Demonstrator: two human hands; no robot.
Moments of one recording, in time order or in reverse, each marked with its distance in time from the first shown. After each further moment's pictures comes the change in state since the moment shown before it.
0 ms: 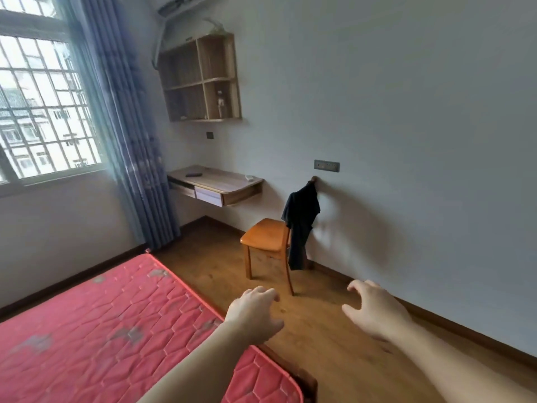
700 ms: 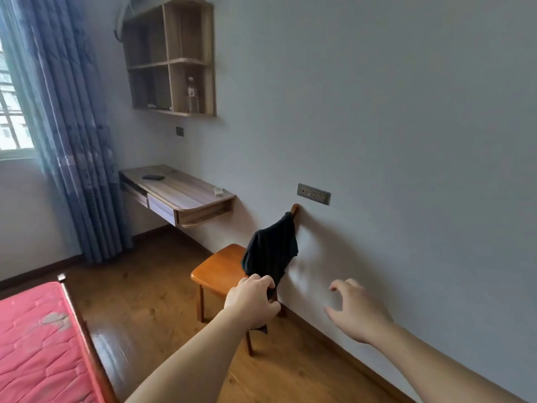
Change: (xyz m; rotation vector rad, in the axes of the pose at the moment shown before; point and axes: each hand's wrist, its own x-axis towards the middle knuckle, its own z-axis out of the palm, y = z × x) left_hand 0.500 0.040 0.025 -0.115 0.123 -0.068; right_hand 0.458 0.105 -0.042 -0.074 -0.043 -0.117
